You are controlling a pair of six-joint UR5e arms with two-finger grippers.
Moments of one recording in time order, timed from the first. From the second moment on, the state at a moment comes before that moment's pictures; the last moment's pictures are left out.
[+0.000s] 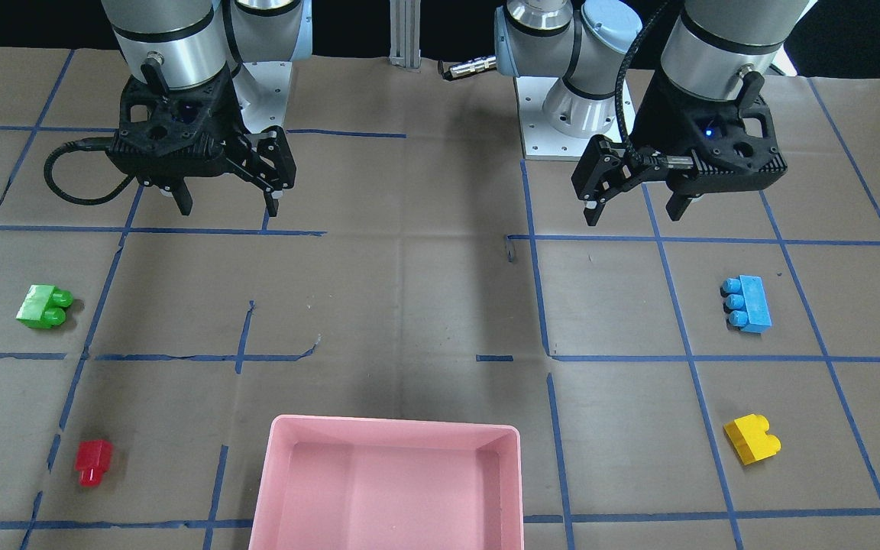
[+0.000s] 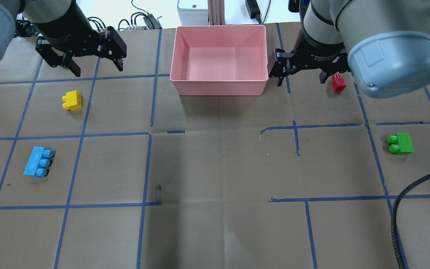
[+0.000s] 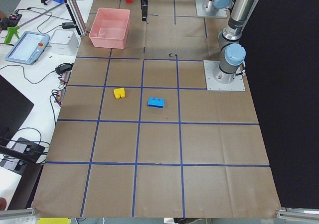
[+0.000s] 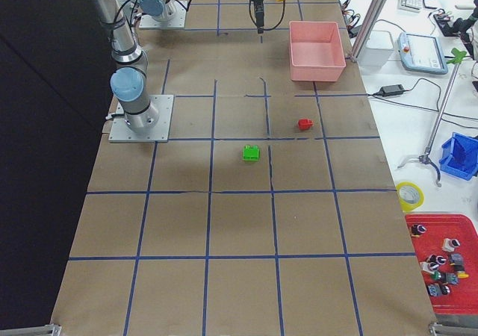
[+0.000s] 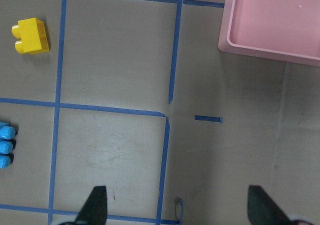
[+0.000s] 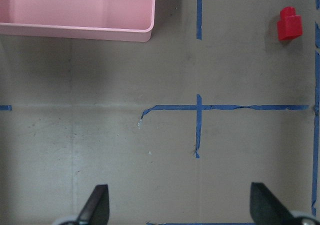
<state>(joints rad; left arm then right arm) -1.56 -1.62 -1.47 -1.54 1.57 -0.09 1.70 -1.56 1.61 -1.75 -1.60 0.12</state>
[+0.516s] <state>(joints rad) -1.56 -1.61 -1.48 -1.54 1.58 -0.09 1.70 -1.57 1.61 -1.75 -1.59 0.12</state>
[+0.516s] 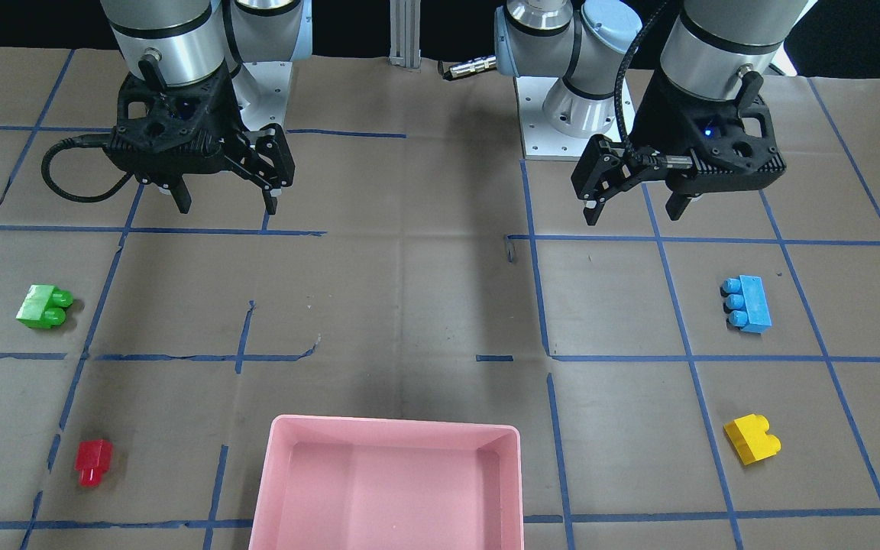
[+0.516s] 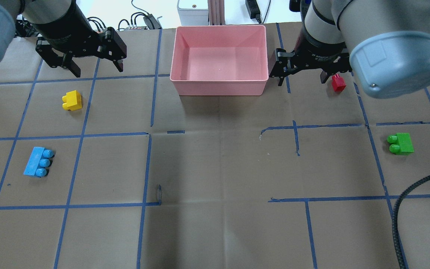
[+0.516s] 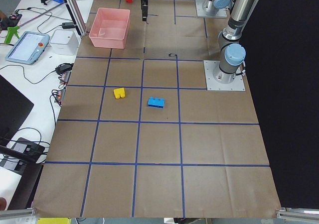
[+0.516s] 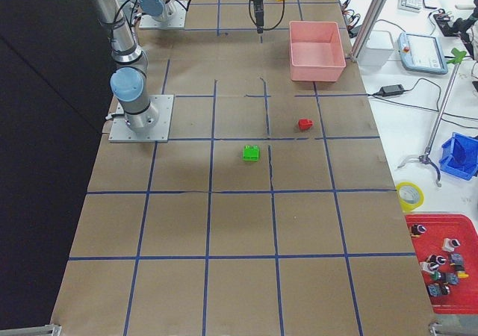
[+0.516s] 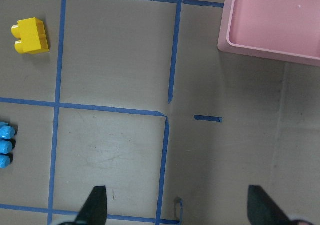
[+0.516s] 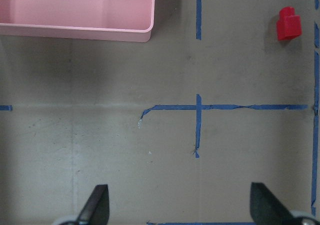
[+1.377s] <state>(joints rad) -1.51 -1.61 -1.49 -1.54 1.58 -0.05 1.68 -1.57 1.61 -1.74 -1.62 0.09</state>
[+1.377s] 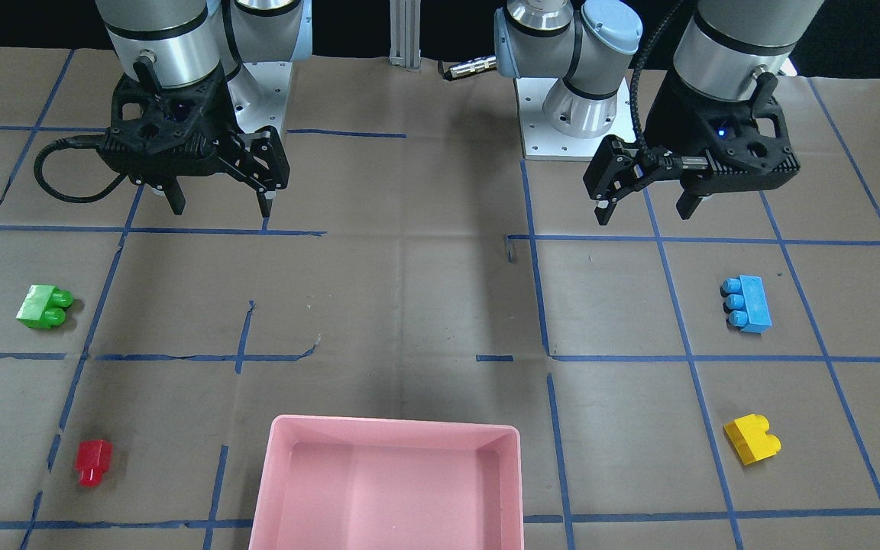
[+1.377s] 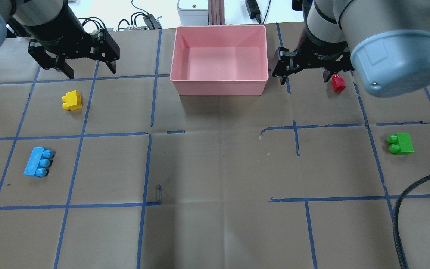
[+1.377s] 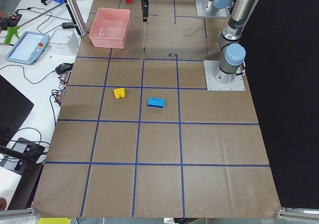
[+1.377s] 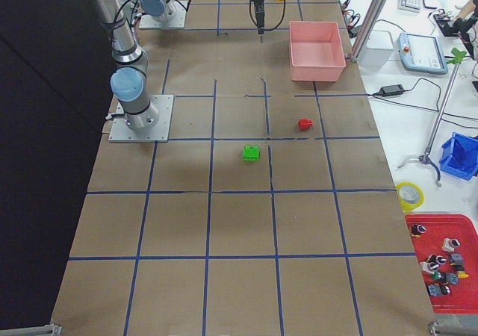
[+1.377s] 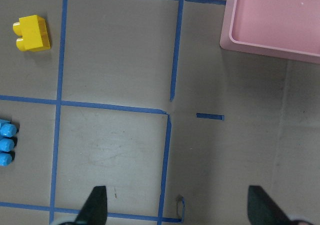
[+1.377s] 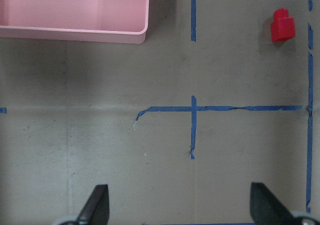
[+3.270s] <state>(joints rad) -0.79 -1.66 -1.82 -1.25 1.47 0.93 1.09 -1.57 1.92 -1.99 -1.64 -0.47</state>
